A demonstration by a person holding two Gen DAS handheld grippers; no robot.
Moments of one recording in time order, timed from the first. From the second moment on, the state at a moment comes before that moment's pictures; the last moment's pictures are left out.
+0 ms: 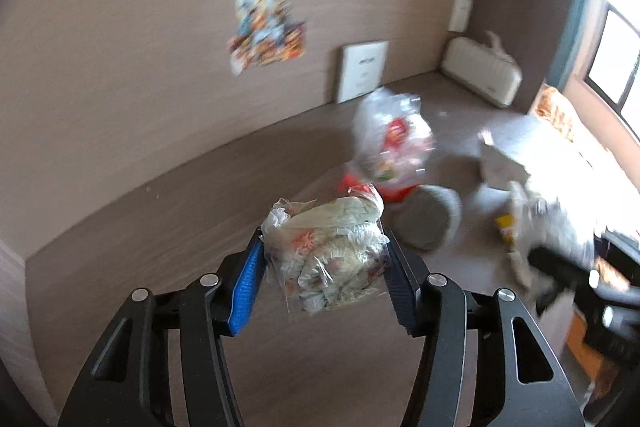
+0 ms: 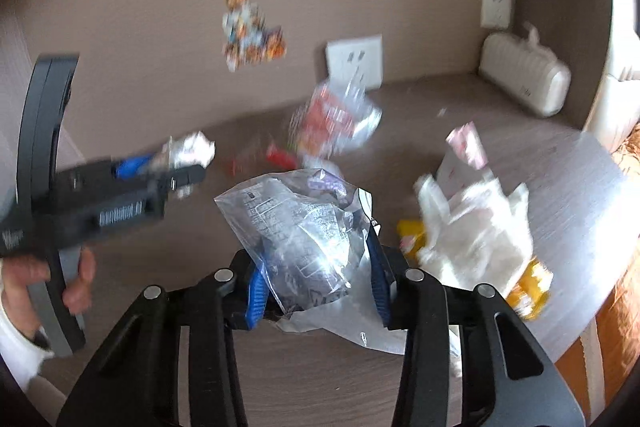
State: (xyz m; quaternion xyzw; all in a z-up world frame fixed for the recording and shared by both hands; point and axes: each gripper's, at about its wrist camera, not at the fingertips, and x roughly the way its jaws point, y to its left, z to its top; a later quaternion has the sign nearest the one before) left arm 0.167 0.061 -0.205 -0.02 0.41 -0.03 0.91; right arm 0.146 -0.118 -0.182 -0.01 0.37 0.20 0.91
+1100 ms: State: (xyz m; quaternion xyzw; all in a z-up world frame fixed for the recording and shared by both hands) left arm 0.109 -0.279 -0.194 0.11 0.41 -0.37 0.83; right arm 0.018 -0.400 -0.153 0.11 0.36 -0.07 0.93
